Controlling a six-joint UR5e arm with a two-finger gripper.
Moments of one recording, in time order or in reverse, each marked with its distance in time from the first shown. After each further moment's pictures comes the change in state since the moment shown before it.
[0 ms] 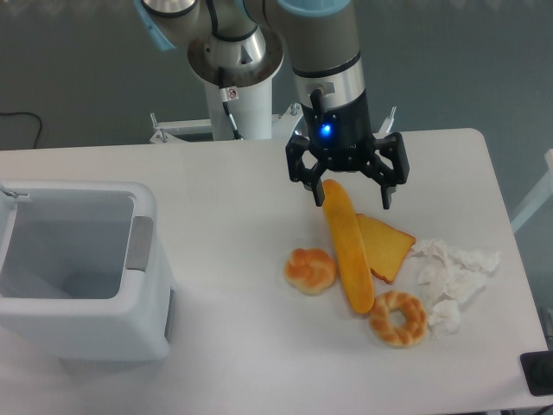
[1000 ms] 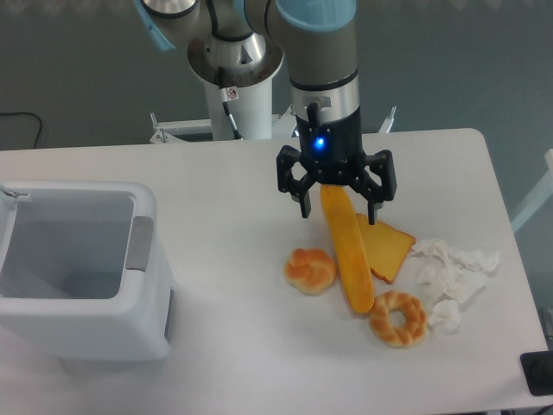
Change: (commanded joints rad) arm -0.003 -0.031 -0.035 0.005 -0.086 -0.002
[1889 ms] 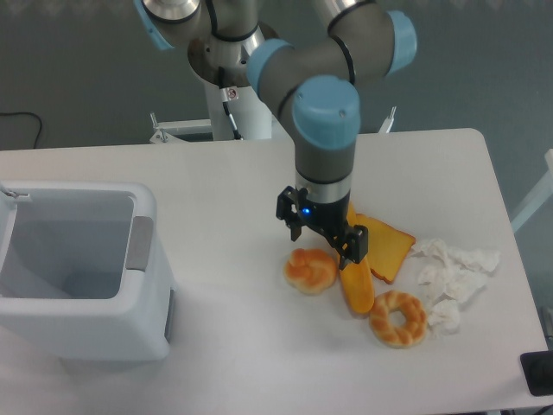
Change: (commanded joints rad) arm 0.032 -0.187 -0.046 -0.107 0.012 0.569
